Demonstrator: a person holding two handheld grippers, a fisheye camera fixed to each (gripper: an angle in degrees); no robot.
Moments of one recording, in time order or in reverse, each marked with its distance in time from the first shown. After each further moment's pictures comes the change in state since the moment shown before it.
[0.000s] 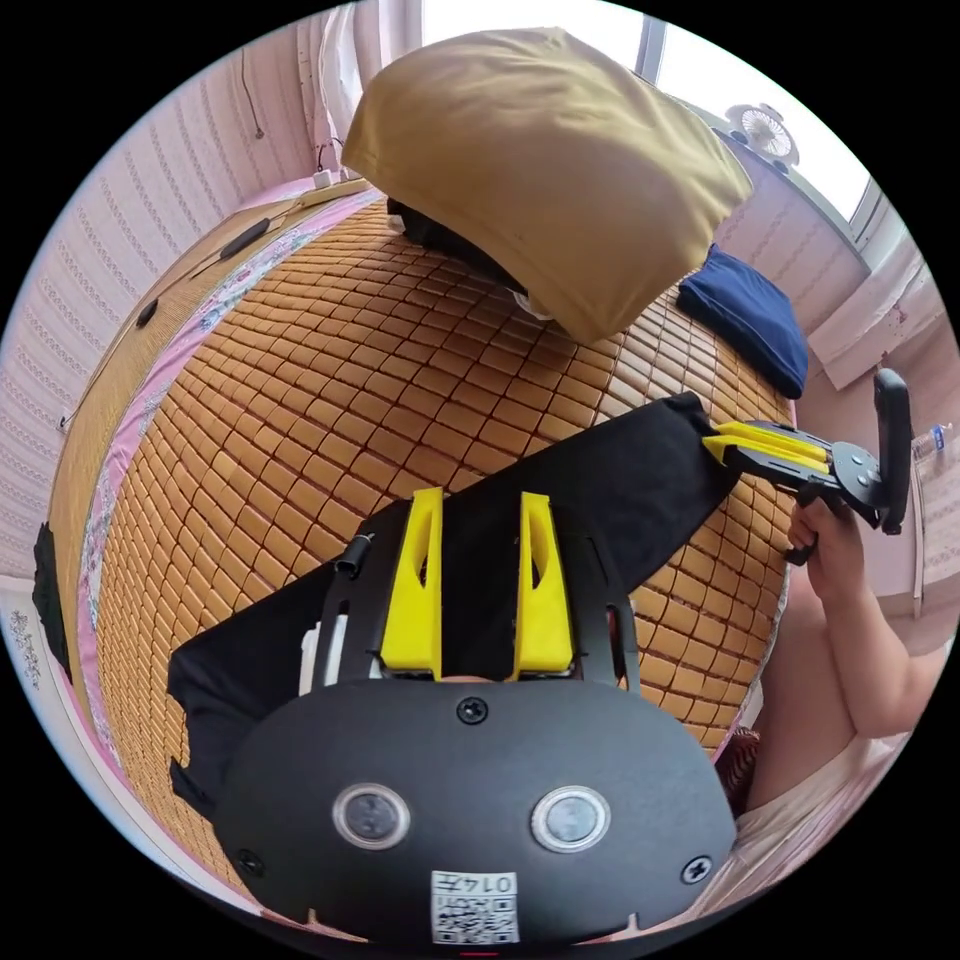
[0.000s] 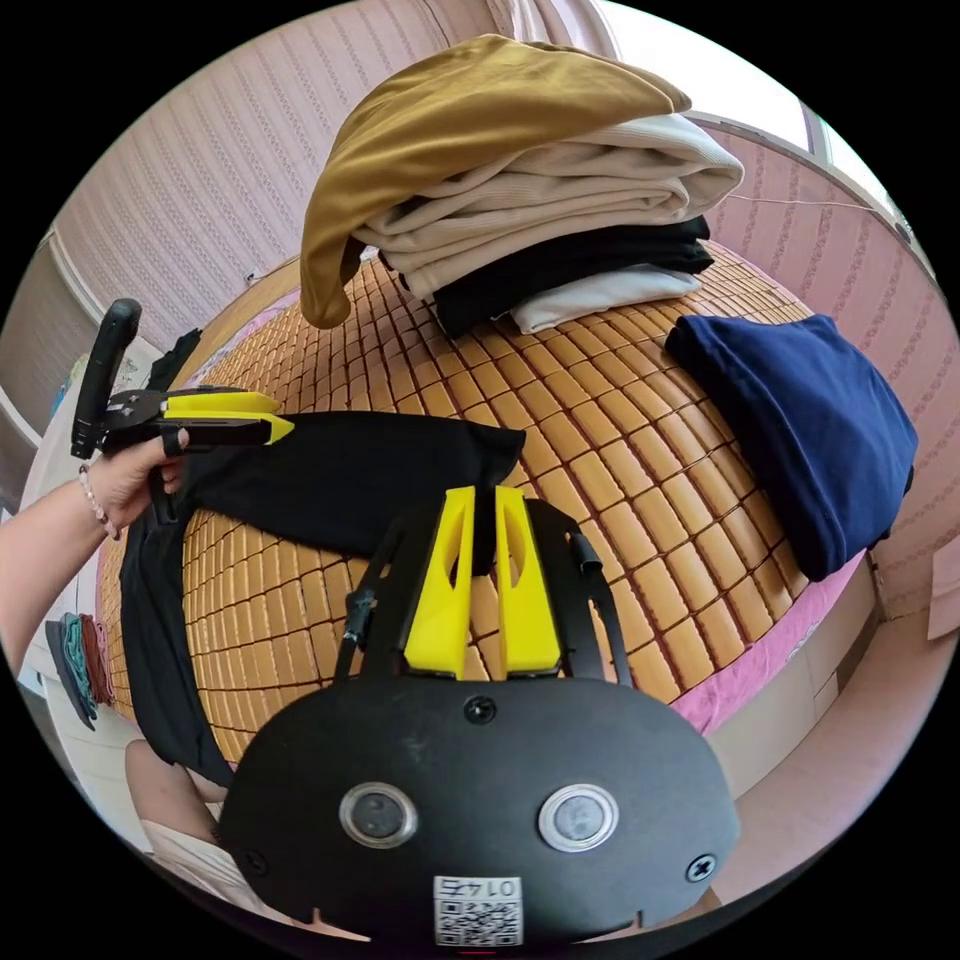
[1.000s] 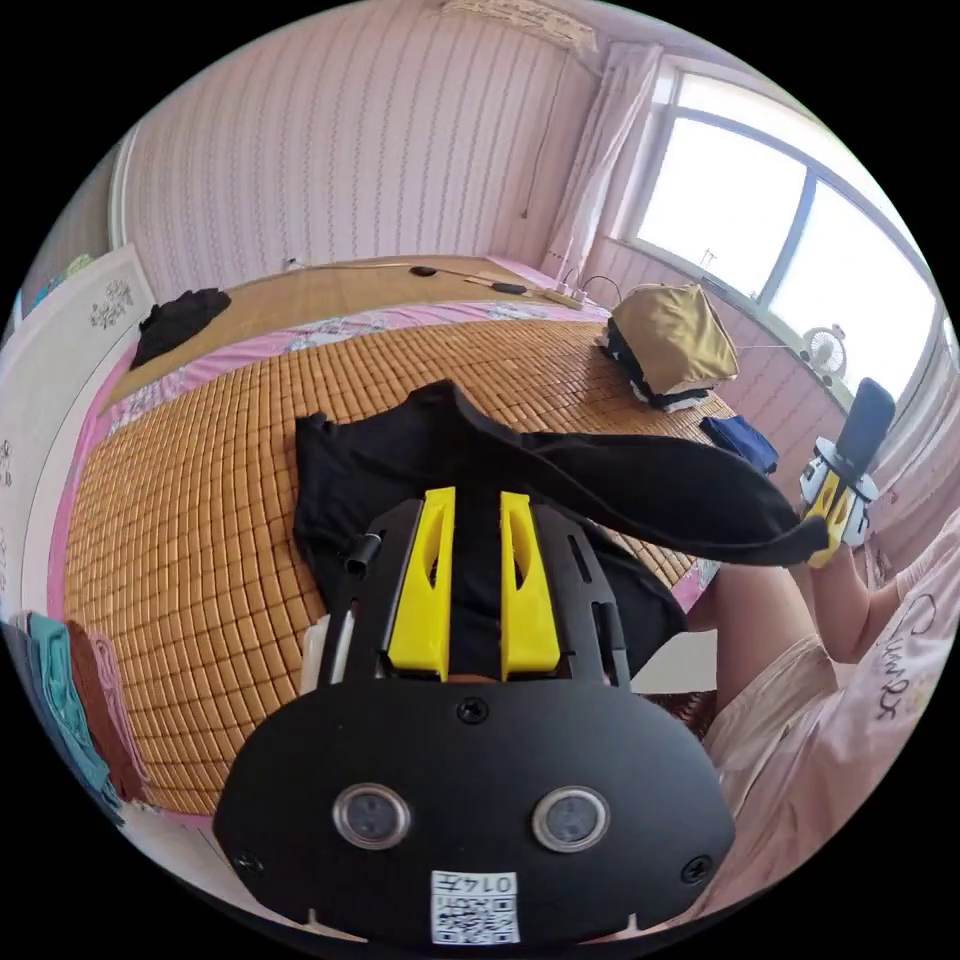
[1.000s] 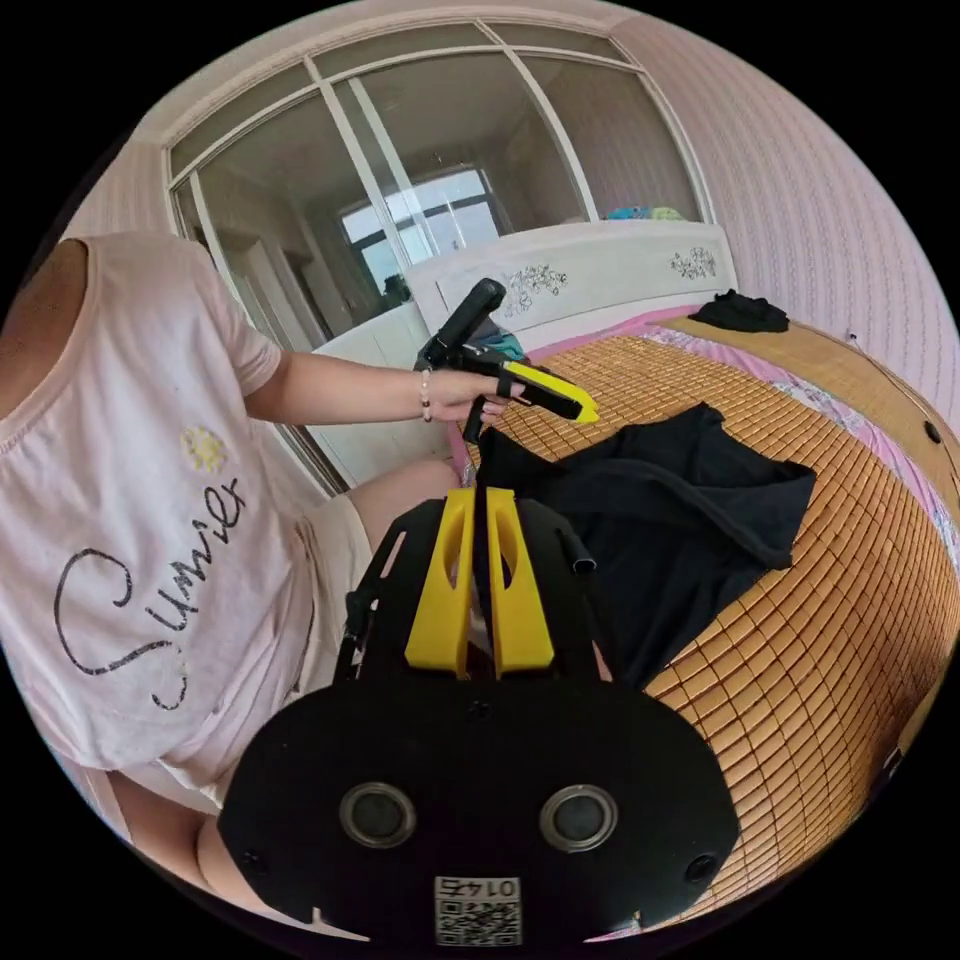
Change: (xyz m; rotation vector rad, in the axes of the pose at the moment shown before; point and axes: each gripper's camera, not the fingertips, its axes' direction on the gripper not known) left arm -0.111 0.601 -0.319 0.340 -0.075 -0.635; right arm -0.345 0.152 -0.117 -0.264 -0.939 -1.261
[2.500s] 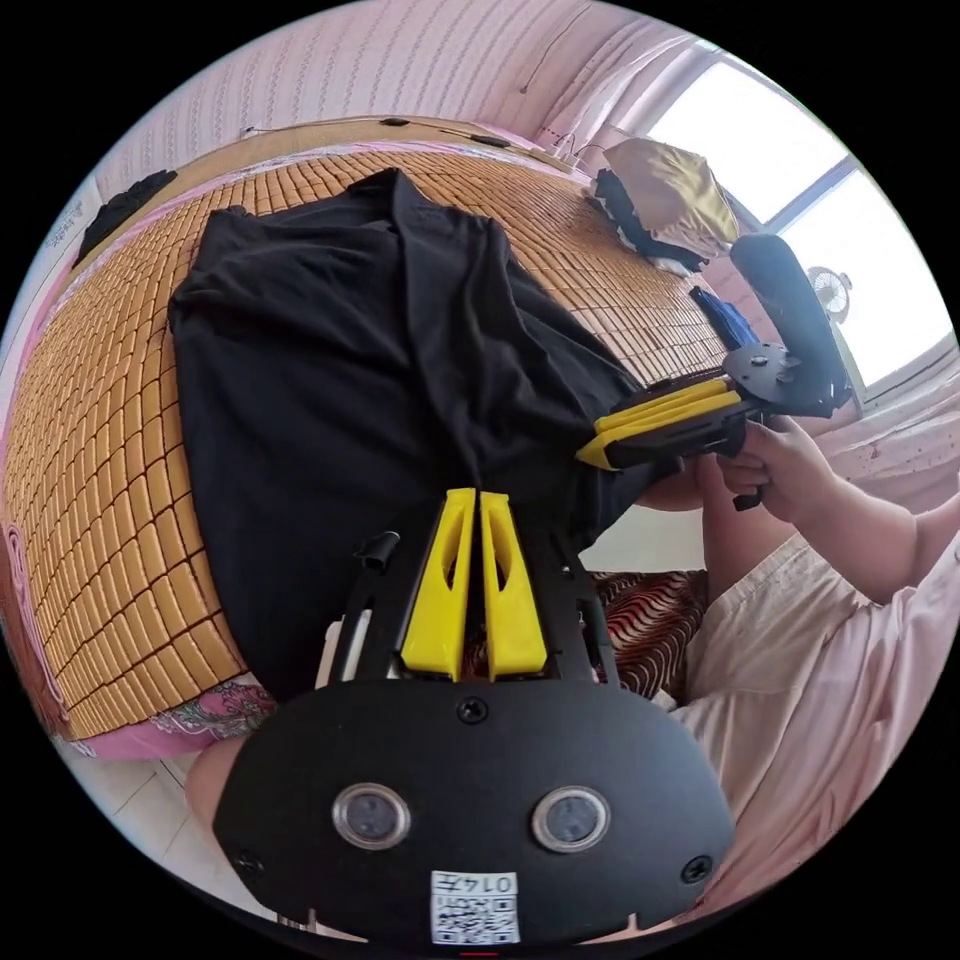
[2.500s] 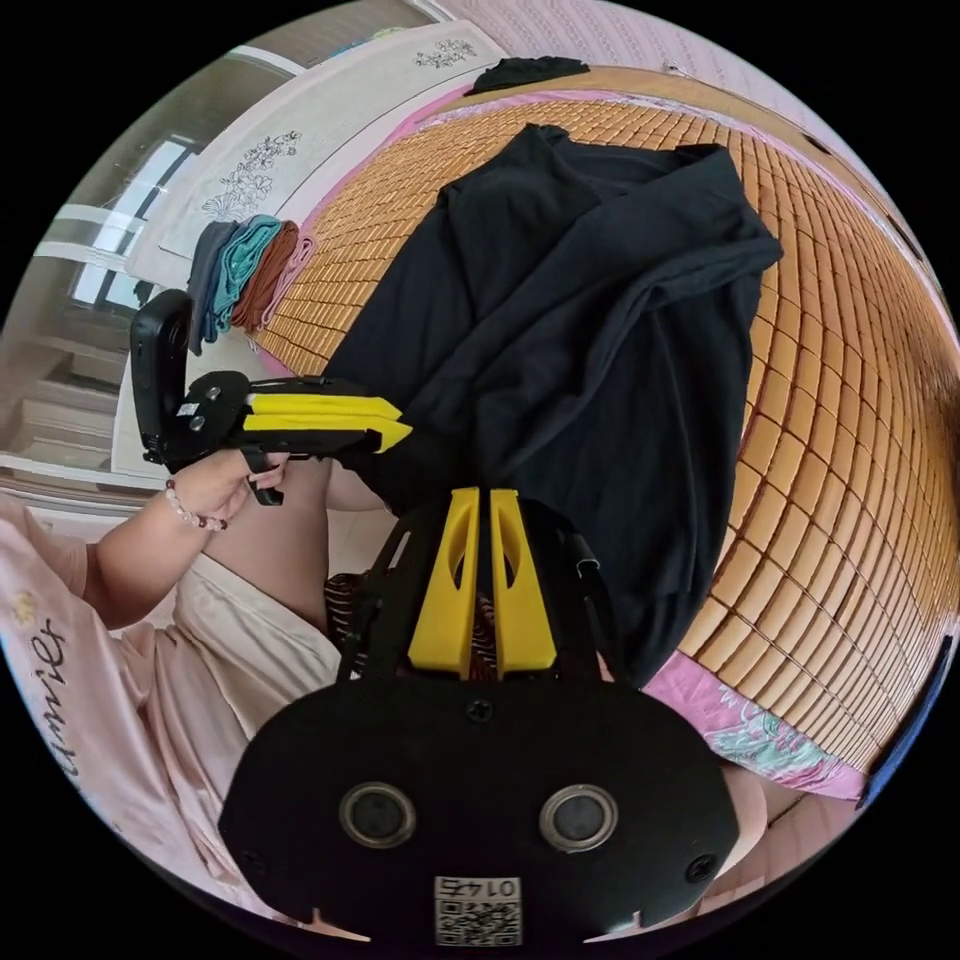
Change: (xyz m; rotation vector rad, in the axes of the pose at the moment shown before) left arm 0.015 0.117 0.054 -0.293 0.148 0.055; right arm 0.109 -0.109 0.132 -0.233 0.163 0.601
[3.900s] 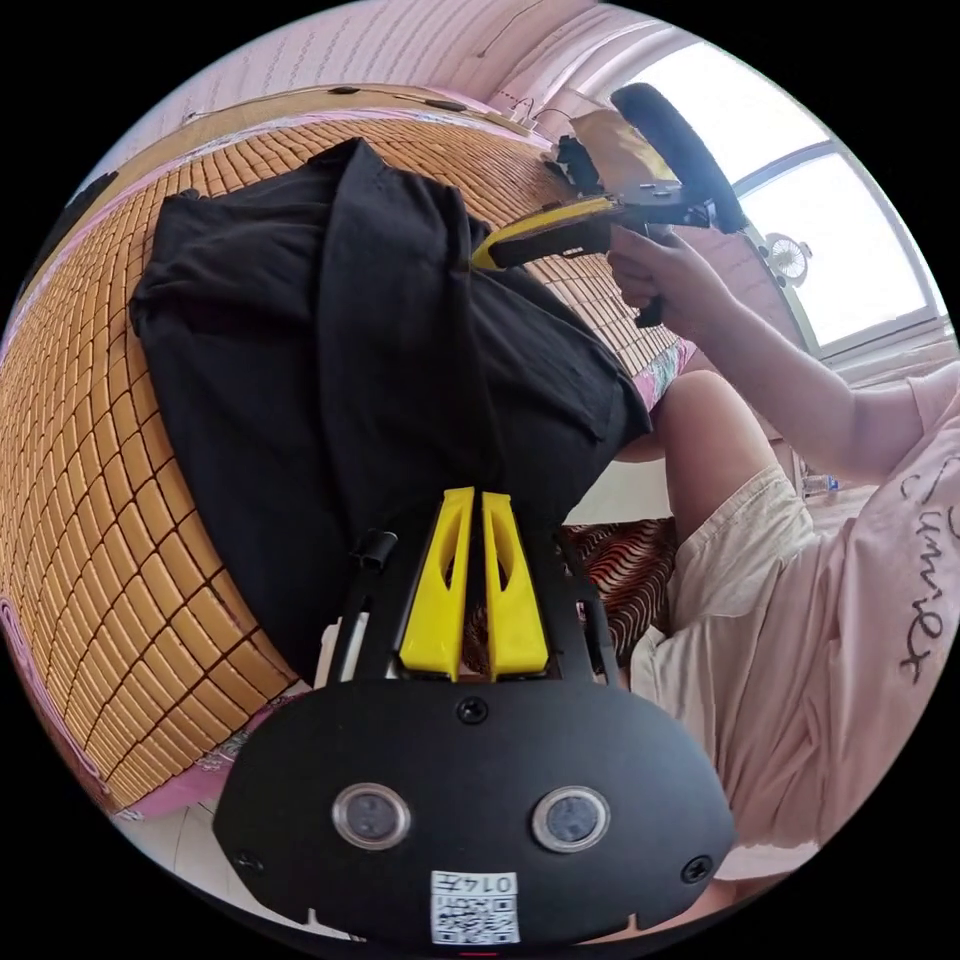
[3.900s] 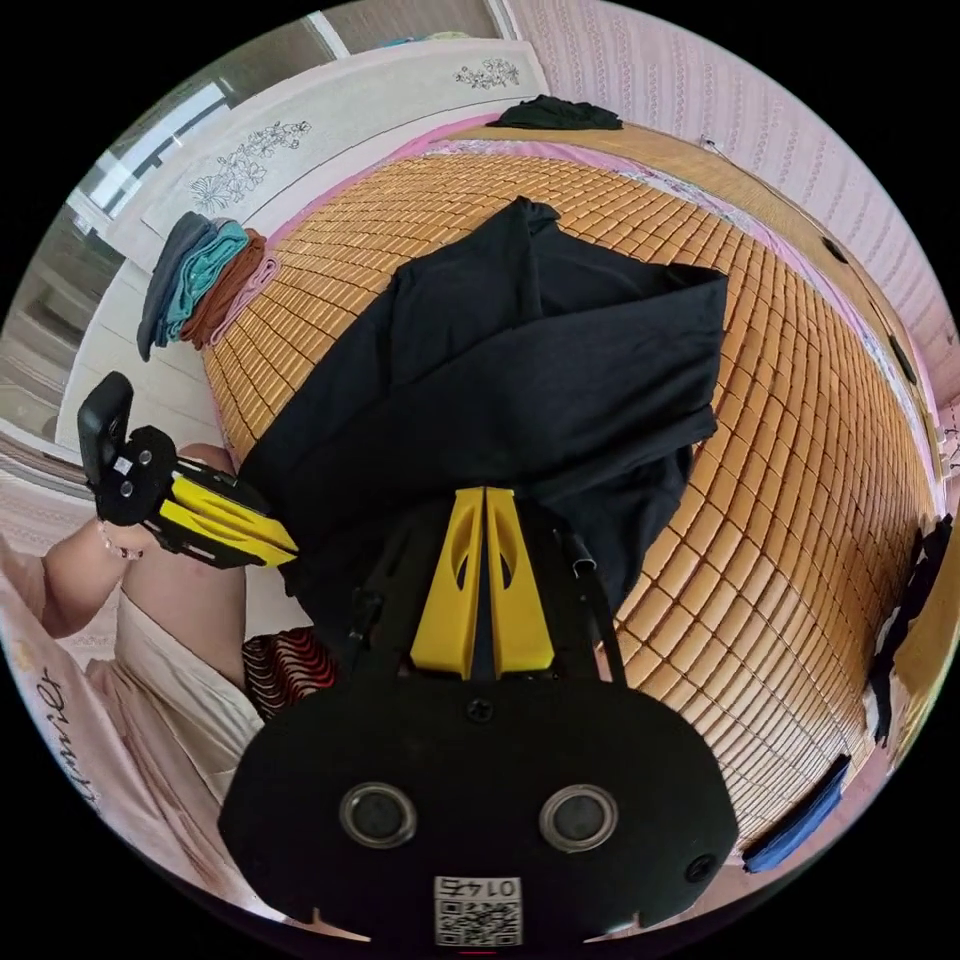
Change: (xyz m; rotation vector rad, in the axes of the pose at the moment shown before) left arm -0.049 -0.022 0.042 -0.114 0.167 0.089; right arm 0.017 -0.125 -0.029 0.001 0.211 -0.172
